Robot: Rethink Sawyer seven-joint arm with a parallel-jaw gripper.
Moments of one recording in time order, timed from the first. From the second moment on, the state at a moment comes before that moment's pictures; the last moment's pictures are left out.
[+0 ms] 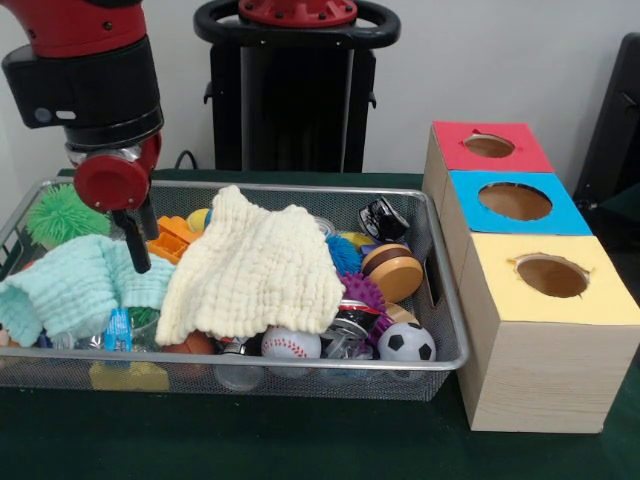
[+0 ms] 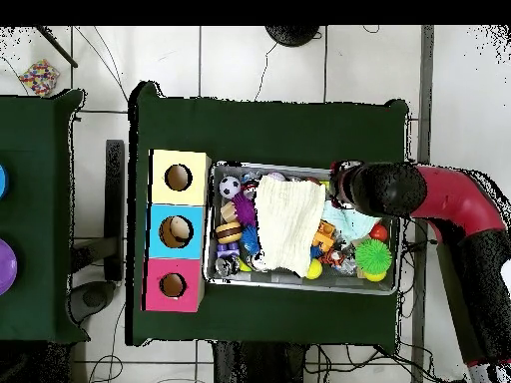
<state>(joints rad) -0.92 -0.57 0.71 1.46 -0.57 0.91 0.03</state>
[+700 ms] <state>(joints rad) -0.91 -0.58 0.72 1.46 -0.76 0.84 0.03</state>
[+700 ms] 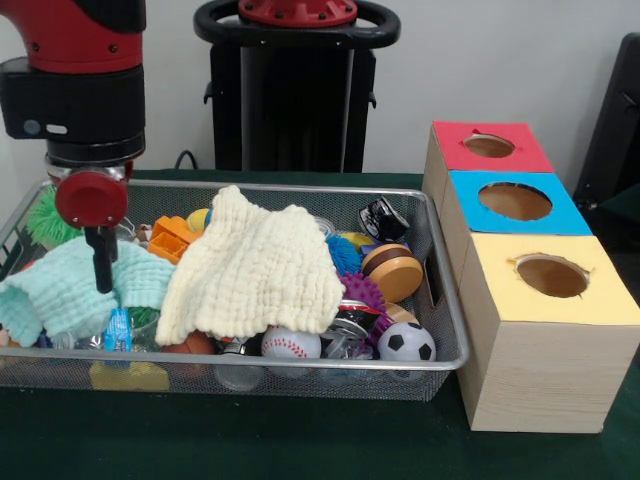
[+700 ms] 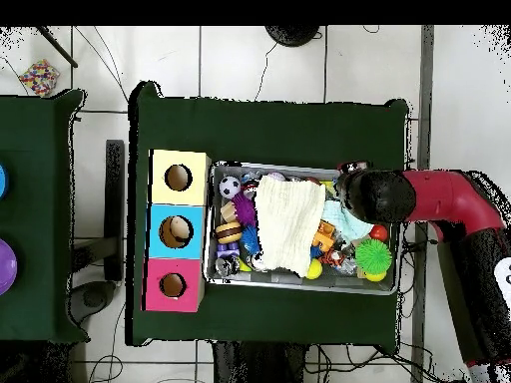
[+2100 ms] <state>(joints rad) -0.90 -0.48 0.72 1.46 -0.85 0.84 0.03</state>
